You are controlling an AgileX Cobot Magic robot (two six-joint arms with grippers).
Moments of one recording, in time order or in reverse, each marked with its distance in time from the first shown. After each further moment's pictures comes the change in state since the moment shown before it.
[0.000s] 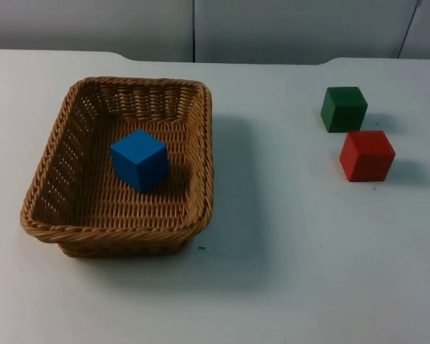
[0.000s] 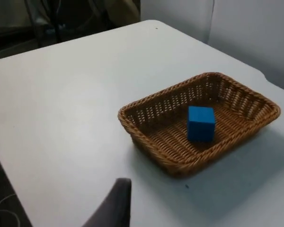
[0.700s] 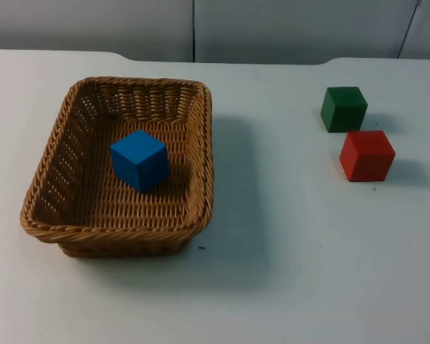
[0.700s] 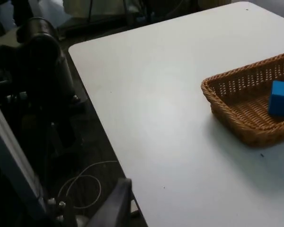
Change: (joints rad) right arm 0.000 -0.321 -0.069 0.482 0.285 -0.416; left arm 0.000 0.000 0.037 0.009 -0.023 -0.009
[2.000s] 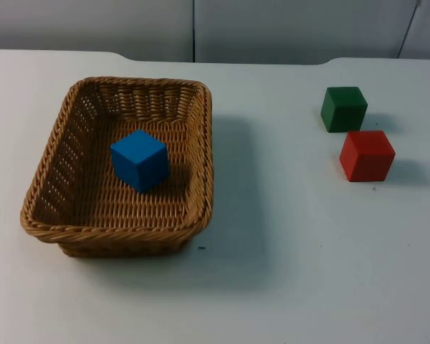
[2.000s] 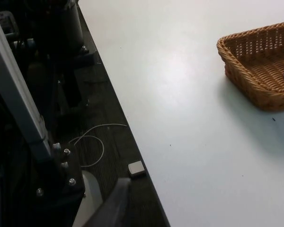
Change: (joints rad) right arm 0.005 -0.042 0.036 0.057 0.110 -0.084; left arm 0.000 -0.002 0.006 0.004 -0.006 0.004
